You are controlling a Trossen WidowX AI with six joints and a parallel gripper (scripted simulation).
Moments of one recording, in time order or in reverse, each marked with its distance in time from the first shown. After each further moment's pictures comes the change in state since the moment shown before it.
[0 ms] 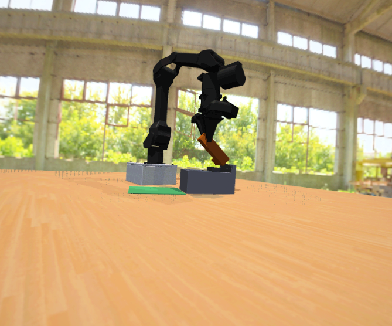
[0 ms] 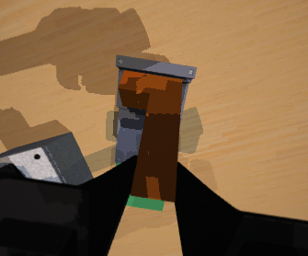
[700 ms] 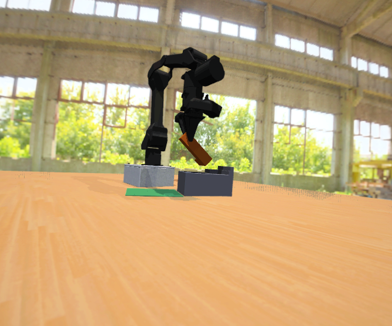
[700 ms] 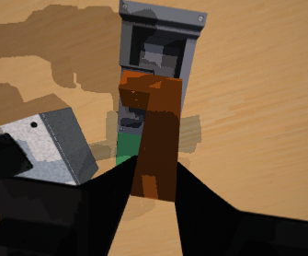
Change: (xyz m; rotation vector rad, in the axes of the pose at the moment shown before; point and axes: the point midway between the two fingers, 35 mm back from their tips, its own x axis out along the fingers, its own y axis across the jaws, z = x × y) arm -0.002 -0.001 -0.052 0.001 0.003 -0.004
